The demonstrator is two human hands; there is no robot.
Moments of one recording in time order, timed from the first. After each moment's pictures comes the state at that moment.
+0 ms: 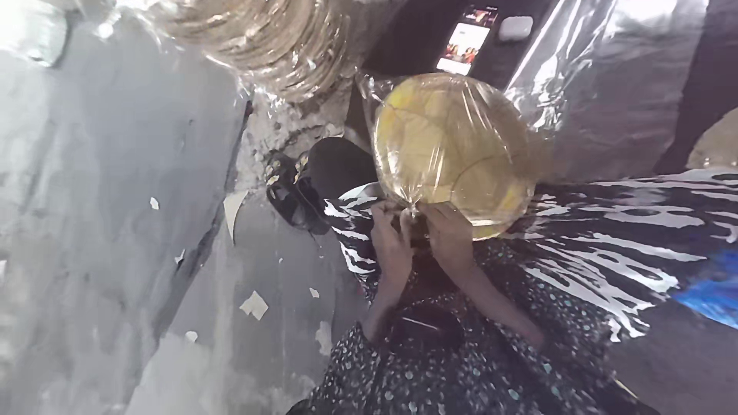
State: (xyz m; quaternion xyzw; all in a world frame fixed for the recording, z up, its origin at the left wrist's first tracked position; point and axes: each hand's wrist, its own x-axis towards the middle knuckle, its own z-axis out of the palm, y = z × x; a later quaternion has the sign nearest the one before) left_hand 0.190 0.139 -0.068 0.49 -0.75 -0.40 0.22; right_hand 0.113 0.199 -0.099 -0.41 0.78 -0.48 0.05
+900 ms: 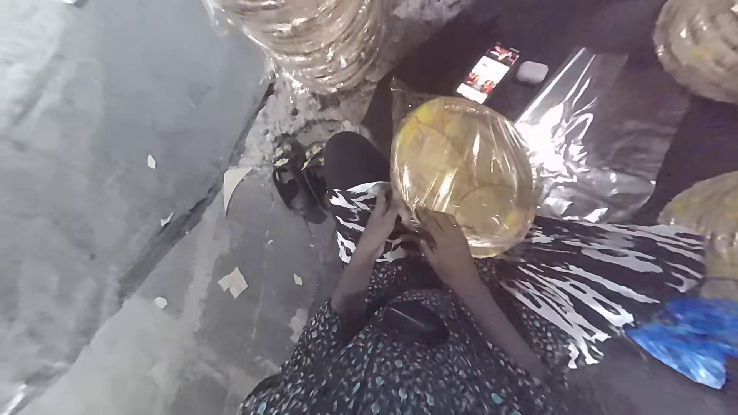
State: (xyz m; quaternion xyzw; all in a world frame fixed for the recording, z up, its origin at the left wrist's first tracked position) left_hand 0.185 0.099 -0.046 0.51 -0.53 -0.67 0.09; right_hand 0.090 0.218 -0.071 -0.52 0.74 -0.38 0.22
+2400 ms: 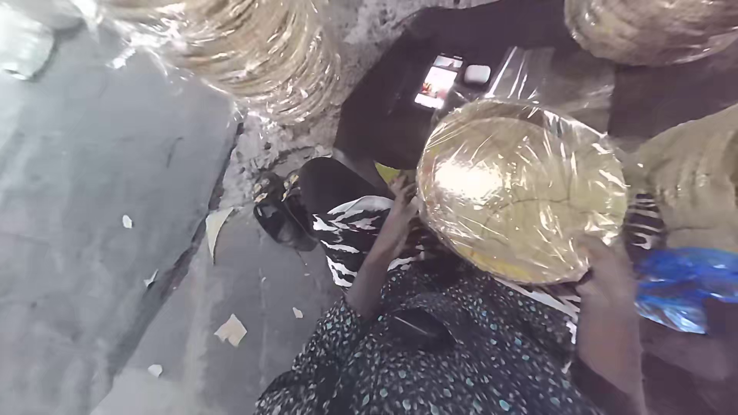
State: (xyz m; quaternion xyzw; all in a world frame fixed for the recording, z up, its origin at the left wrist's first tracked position) left_hand 0.136 0.106 -0.079 0.35 -0.52 -0.77 0.10; right_hand -0.027 0.356 -0.073 0.19 0.74 -0.61 0.20
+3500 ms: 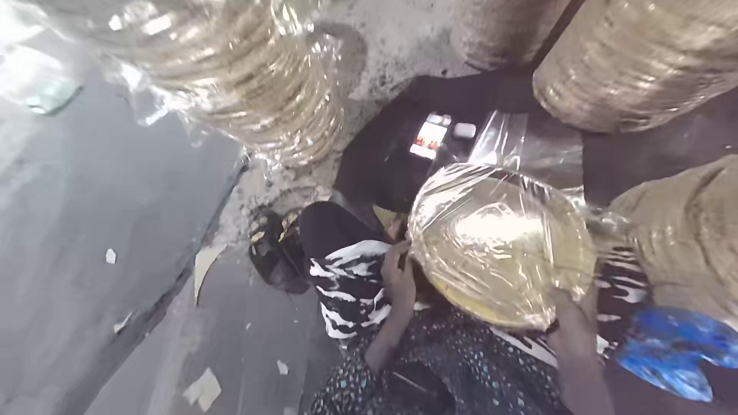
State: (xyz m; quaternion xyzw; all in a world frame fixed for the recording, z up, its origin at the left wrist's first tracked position) left_hand 0.127 0.141 -0.114 0.45 -0.69 -0.49 0.29; right_hand -0.015 0.345 -0.100 0.13 0.77 -0.61 0.14
